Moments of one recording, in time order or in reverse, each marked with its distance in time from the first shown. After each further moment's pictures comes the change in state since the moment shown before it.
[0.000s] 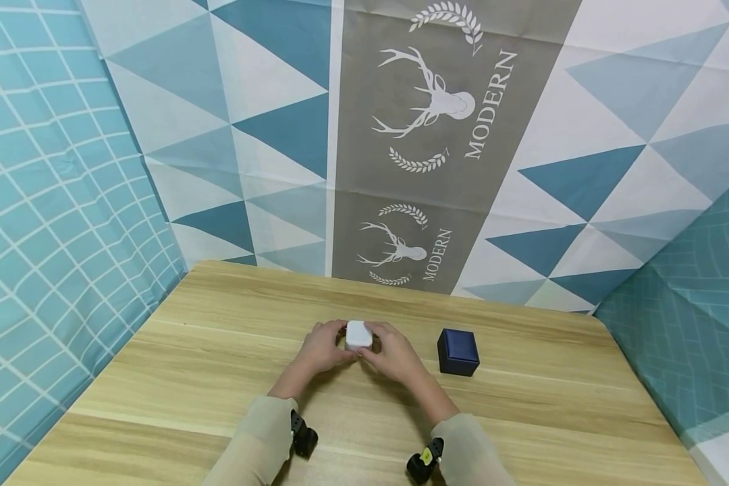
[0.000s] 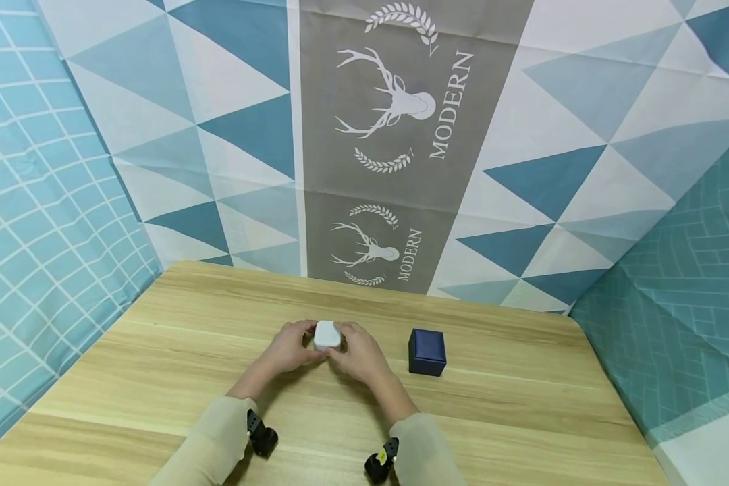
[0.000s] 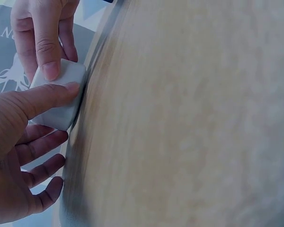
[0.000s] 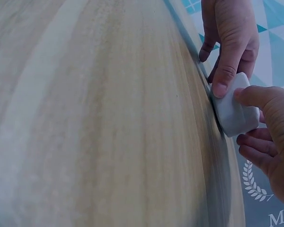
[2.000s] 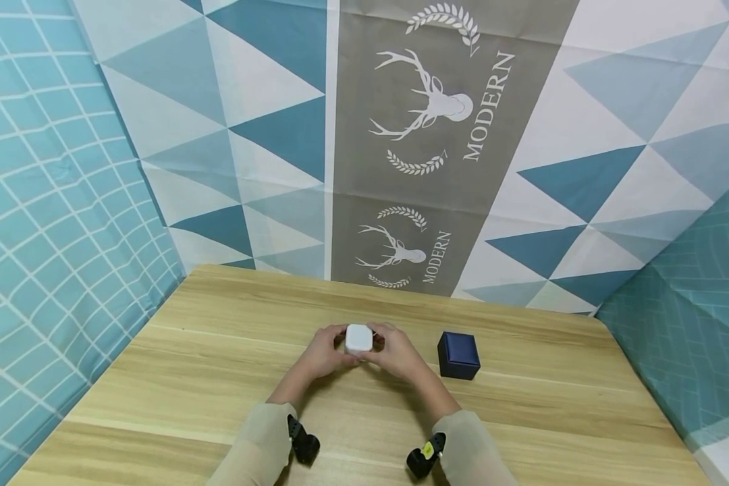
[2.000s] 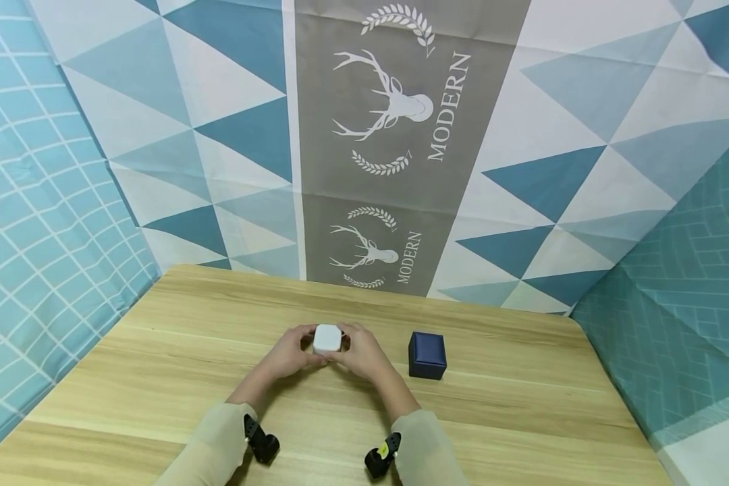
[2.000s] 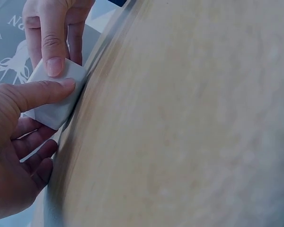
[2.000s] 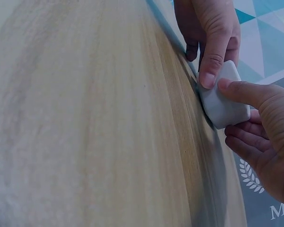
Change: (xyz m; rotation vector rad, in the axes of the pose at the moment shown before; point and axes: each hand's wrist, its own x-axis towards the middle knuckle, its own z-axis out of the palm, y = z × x) left_hand 0.004 -0.009 0.009 -0.311 -0.047 -0.038; right_hand 0.010 0.011 -0.003 0.141 -0.051 0.022
